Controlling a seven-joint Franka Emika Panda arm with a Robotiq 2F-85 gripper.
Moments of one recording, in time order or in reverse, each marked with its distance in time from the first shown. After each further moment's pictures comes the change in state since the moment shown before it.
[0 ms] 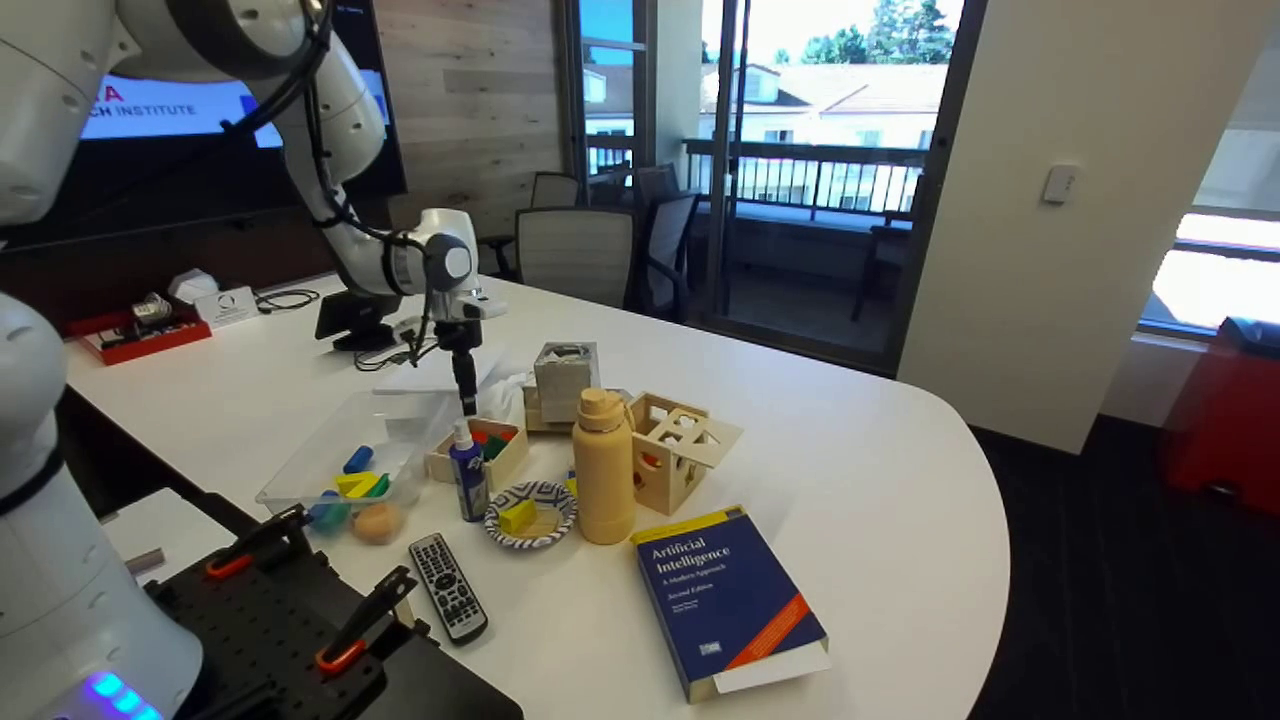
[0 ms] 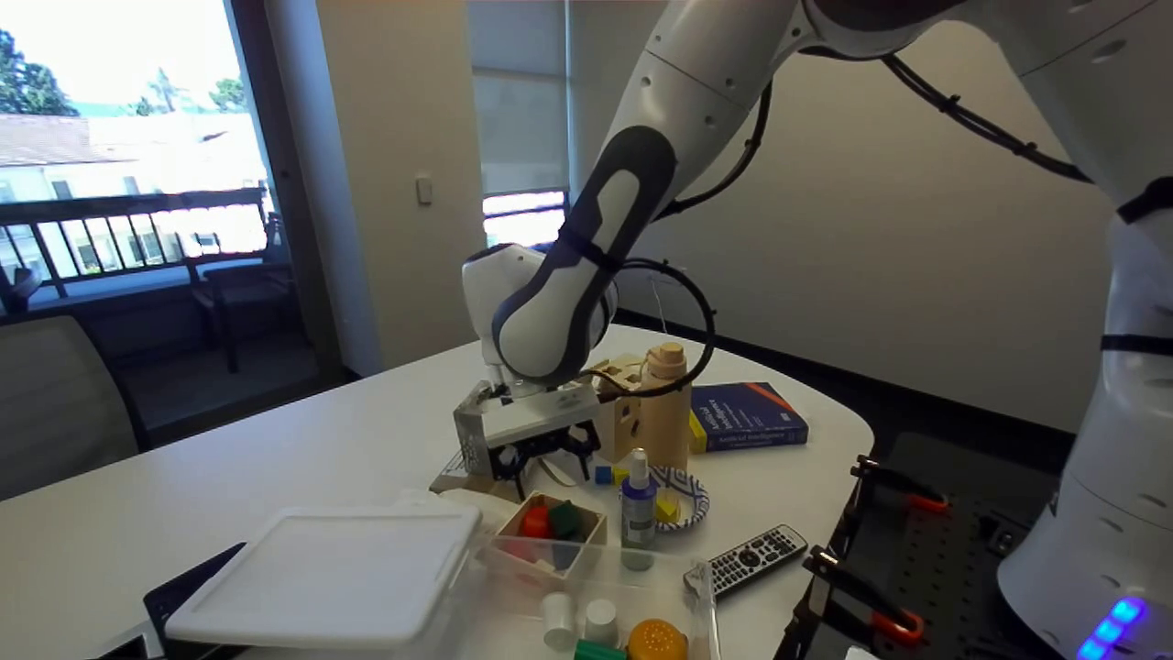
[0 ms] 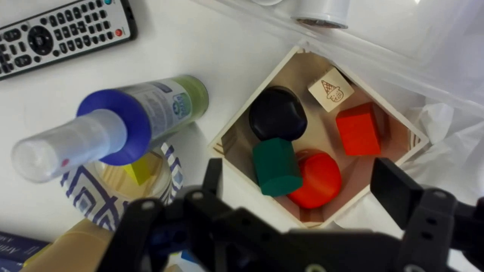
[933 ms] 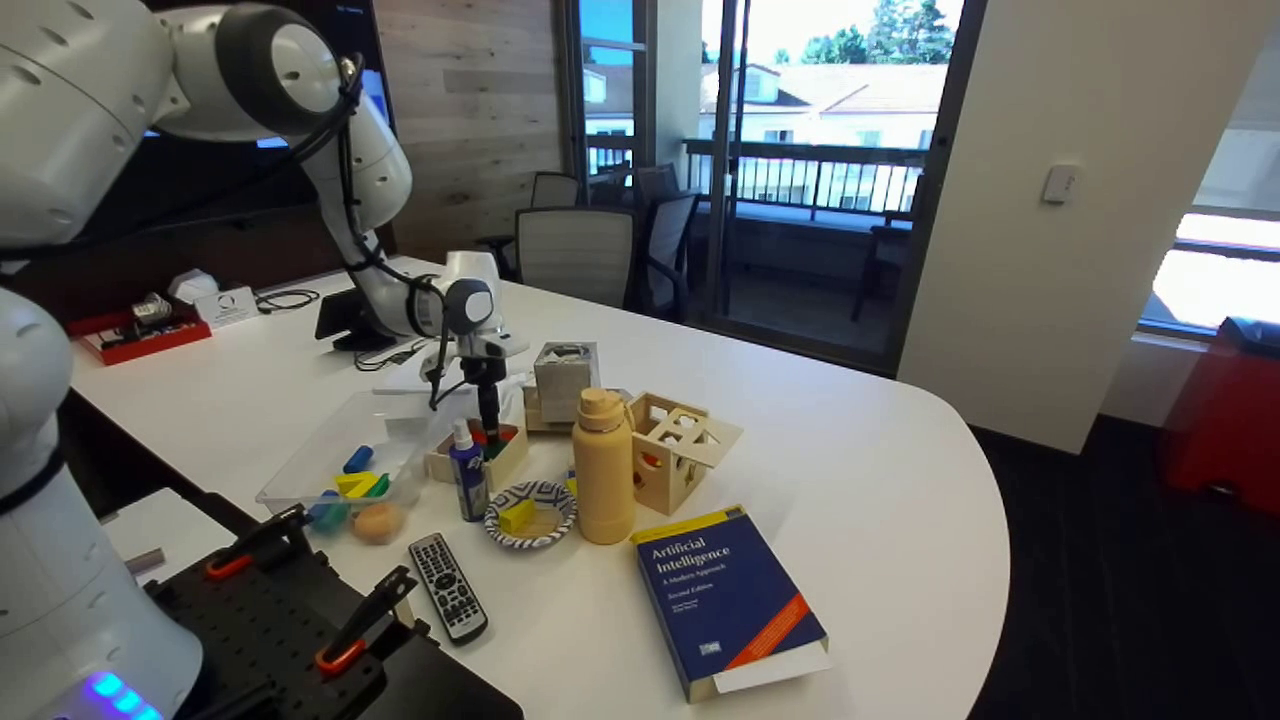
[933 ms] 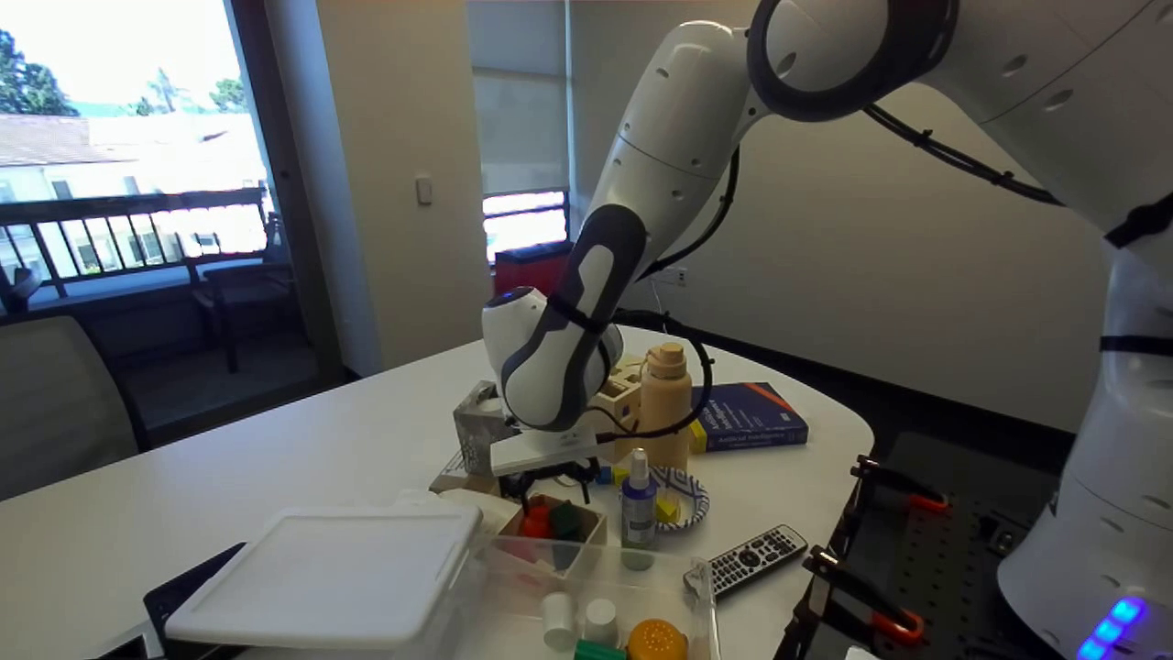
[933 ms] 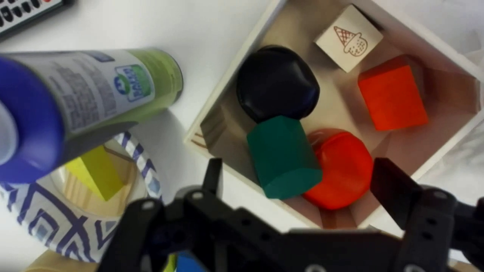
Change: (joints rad) arm 0.036 0.176 -0.089 0.093 0.088 0.125 0.002
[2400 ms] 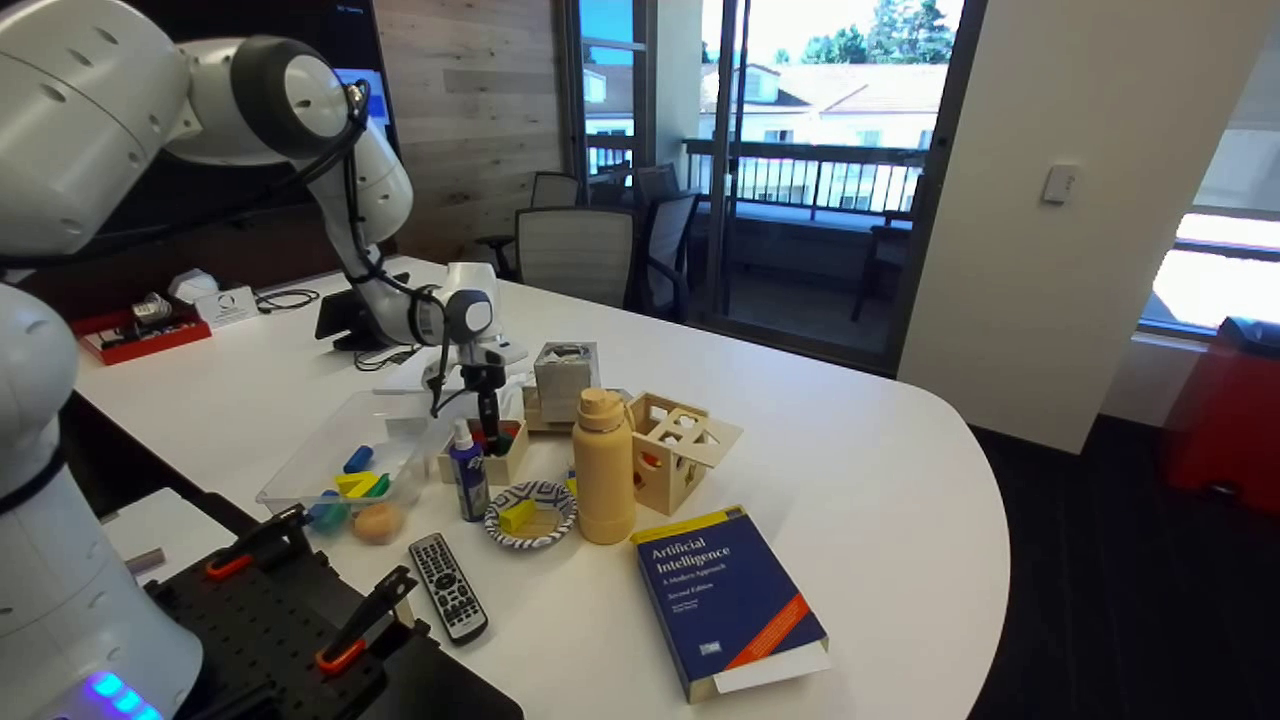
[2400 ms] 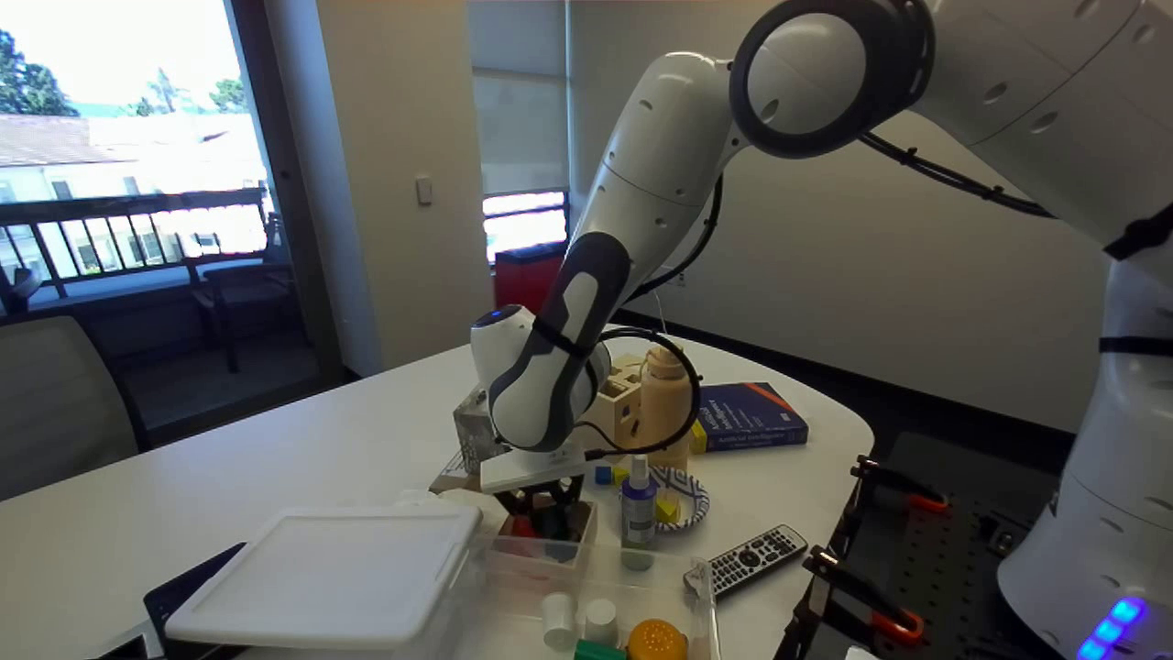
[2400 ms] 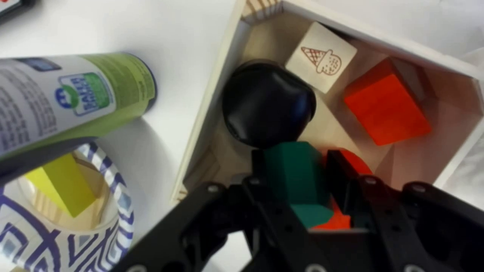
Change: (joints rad) arm 0.037 0.077 -0.019 0.080 0.027 -0.011 0.000
